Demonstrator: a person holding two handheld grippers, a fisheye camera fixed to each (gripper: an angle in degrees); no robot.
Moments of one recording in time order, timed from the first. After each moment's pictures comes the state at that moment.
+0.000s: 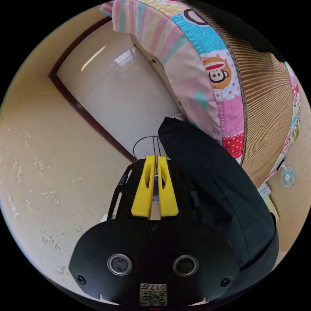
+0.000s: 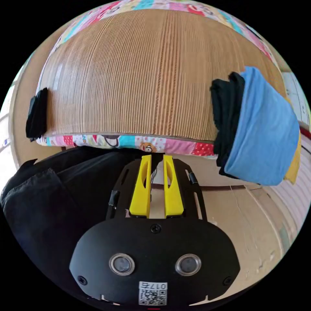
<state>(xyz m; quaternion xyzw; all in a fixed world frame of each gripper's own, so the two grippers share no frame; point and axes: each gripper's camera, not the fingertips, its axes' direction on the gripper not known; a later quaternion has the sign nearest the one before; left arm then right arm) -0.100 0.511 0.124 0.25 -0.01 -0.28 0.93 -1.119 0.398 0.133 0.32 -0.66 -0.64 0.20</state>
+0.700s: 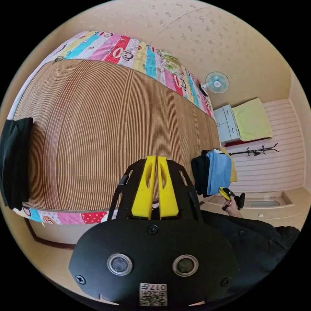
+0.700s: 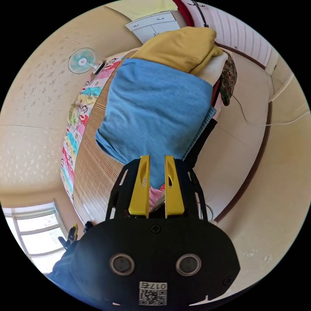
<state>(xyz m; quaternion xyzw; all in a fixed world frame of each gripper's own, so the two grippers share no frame) 0.285 0.364 0.150 0.40 -0.15 0.26 0.86 -1.188 0.220 0.249 -0.12 -0.91 -0.34 0.20</state>
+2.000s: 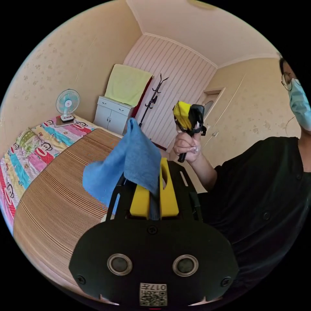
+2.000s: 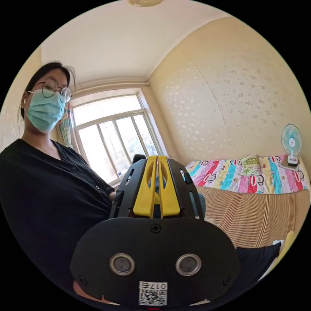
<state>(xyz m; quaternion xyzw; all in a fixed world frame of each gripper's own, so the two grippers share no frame) 0.347 0.487 0.476 0.21 -0.09 0.74 0.63 -0.648 0.062 0.610 0.30 -0.79 -0.19 -0.50</state>
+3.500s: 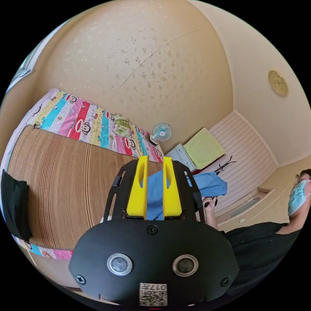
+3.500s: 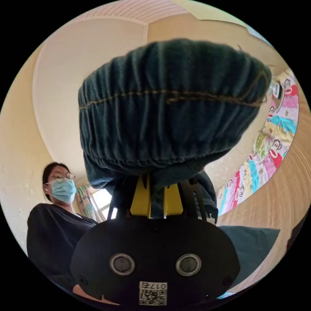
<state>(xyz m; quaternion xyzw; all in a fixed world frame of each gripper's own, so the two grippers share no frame) 0.158 0.340 0.285 0.54 0.03 0.42 0.72 -0.844 -0.051 0.328 -0.06 -0.79 -0.10 -0.61</state>
